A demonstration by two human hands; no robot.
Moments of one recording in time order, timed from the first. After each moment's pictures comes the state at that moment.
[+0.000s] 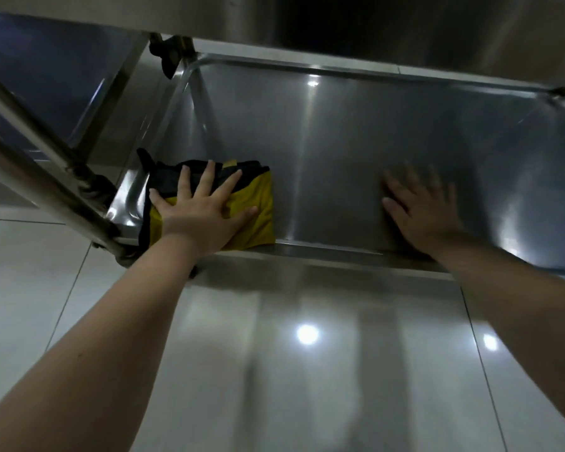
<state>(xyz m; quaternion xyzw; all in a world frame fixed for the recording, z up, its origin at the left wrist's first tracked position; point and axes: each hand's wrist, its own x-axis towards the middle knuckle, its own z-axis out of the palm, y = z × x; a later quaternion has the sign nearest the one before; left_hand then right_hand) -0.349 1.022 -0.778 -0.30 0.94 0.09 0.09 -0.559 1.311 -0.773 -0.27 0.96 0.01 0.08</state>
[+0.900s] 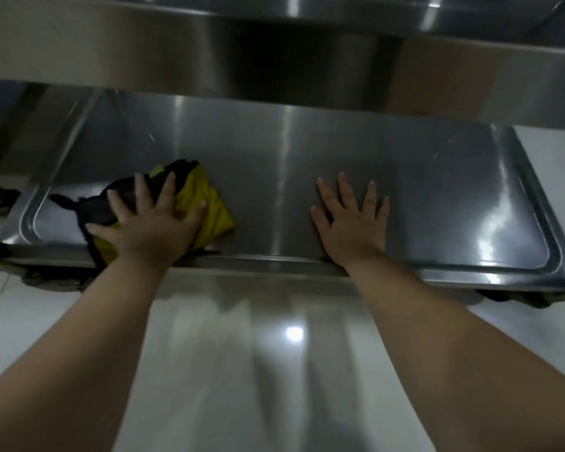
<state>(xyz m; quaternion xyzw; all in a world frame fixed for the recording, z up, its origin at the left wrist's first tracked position) -0.403 1.099 -0.780 -0.46 0.88 0.11 0.06 -0.559 1.336 -0.789 -0.24 0.97 -0.01 0.07</state>
